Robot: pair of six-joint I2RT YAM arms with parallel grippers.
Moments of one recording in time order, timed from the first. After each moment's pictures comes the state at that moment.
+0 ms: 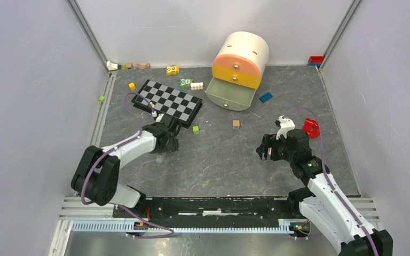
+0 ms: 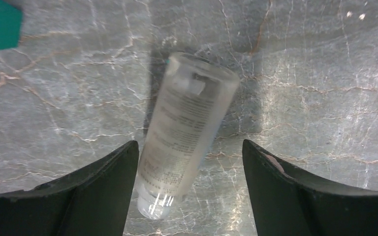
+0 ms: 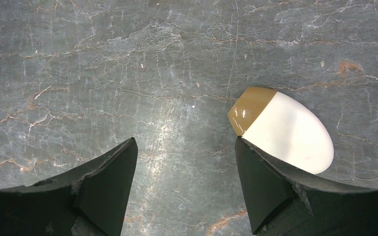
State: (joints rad) left arm -0.47 1.41 0.76 -0.55 -0.37 -0.53; right arm 0.29 0.71 0.43 -0.36 -0.15 0.23
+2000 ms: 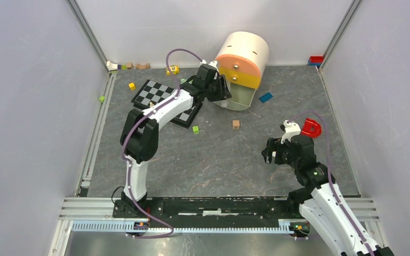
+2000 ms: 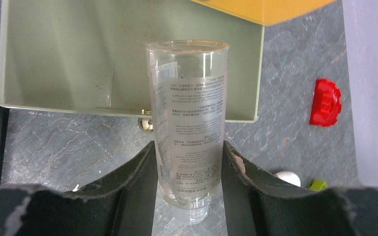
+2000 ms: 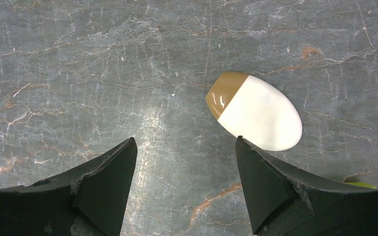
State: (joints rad) left arm -0.60 2.04 1.72 -0.30 0.13 -0.56; right arm 0.29 0.56 0.43 -0.48 -0.07 0.20
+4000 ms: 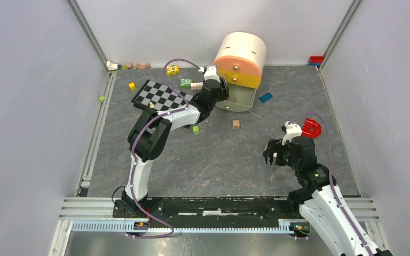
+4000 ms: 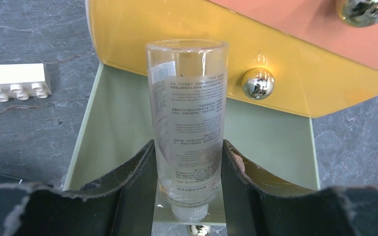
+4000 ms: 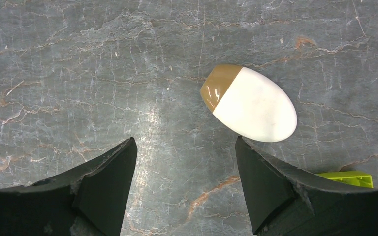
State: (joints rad) left arm -0.66 2.12 1.47 0.35 -0.31 -0.49; right arm 0.29 0.54 0.43 -0.53 -0.04 0.21
